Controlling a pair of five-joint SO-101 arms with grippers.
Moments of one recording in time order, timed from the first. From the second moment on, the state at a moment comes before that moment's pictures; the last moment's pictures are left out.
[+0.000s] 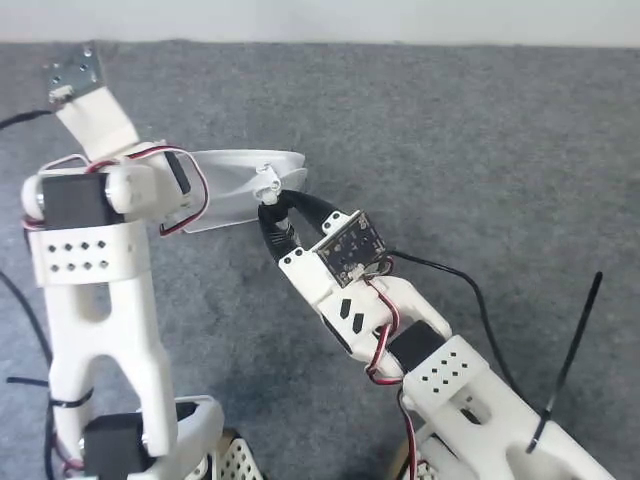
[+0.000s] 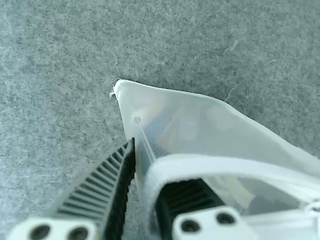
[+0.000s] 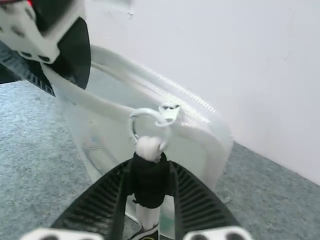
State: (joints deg) left arm -11.1 -21.1 0.0 95.2 25.3; right arm -42.6 -46.8 67.9 -5.5 6.2
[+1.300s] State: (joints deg) left arm -11.1 -22.1 -2.2 95.1 7.3; right arm -50.2 -82.8 67.9 44.2 22.5
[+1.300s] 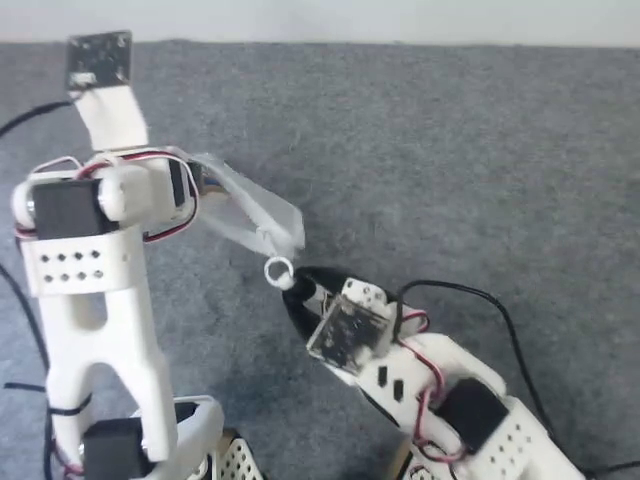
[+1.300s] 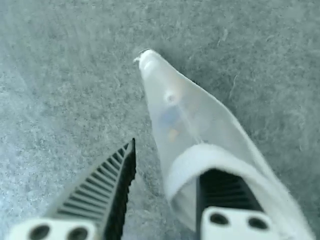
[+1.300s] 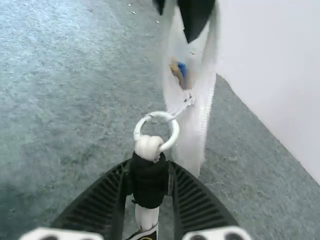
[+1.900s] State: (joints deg) left arm -6.1 -22.1 -10.5 94.3 1.0; right arm -51.1 -88.3 69.8 48.1 24.9
